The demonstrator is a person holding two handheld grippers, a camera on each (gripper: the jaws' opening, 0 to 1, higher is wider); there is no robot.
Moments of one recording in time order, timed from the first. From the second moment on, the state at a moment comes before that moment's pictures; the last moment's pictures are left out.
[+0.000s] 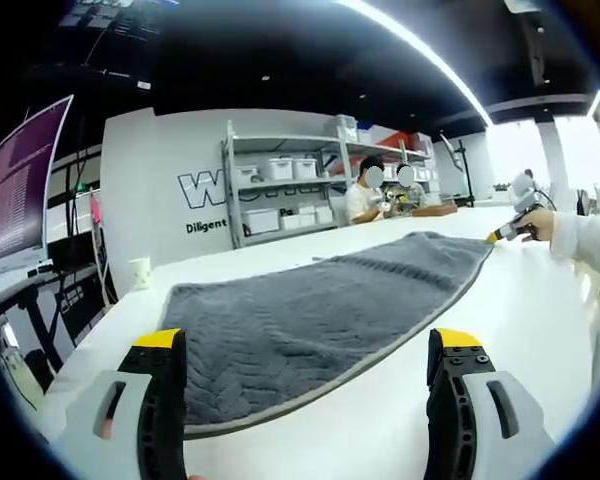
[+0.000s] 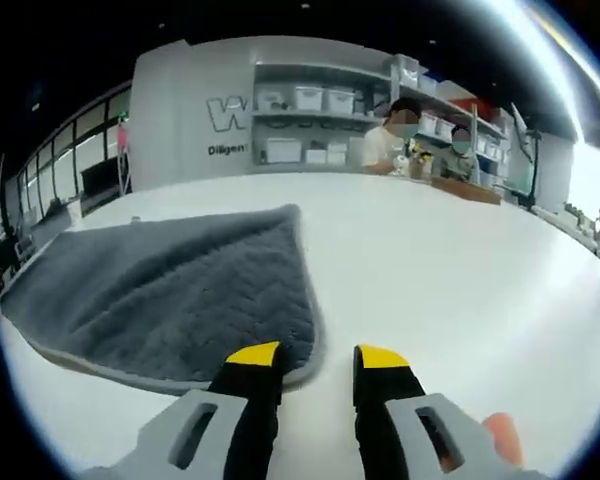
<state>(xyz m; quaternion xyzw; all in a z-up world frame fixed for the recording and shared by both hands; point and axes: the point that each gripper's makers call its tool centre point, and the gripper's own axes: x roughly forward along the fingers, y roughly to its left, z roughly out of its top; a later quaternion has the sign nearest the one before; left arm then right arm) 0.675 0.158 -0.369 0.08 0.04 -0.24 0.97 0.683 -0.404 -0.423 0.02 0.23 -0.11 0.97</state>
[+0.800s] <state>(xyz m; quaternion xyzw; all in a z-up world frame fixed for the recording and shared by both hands) 0.677 0.160 -0.369 0.08 0.04 -0.23 0.97 0.669 -0.419 -0.424 0.05 0.22 -0.13 0.97</state>
